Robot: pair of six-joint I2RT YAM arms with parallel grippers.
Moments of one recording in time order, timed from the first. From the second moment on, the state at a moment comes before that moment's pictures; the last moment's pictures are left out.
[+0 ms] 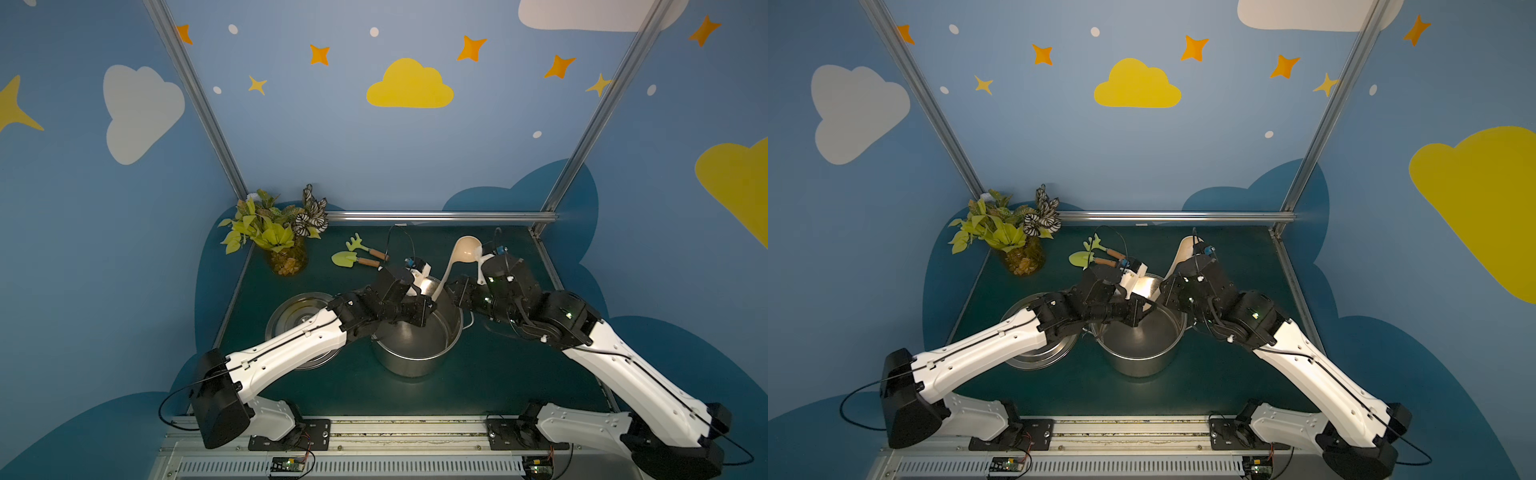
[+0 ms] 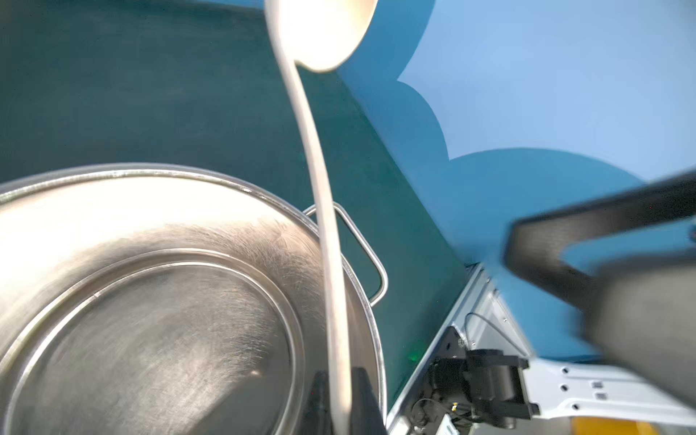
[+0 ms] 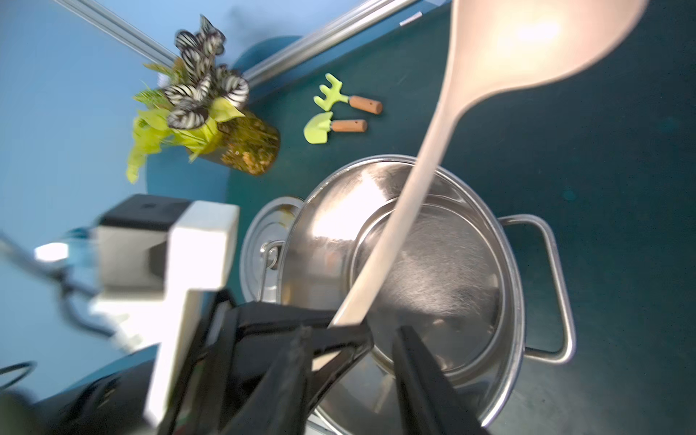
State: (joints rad) left arm -0.89 1.40 1.21 -0.39 0.16 -0.58; right arm 0.87 1.09 1.37 -0.89 0.18 0.87
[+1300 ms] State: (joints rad) left arm -0.90 1.28 0.89 0.32 0.40 -0.96; right arm 0.59 0.97 0.91 -0.12 -0.29 1.18
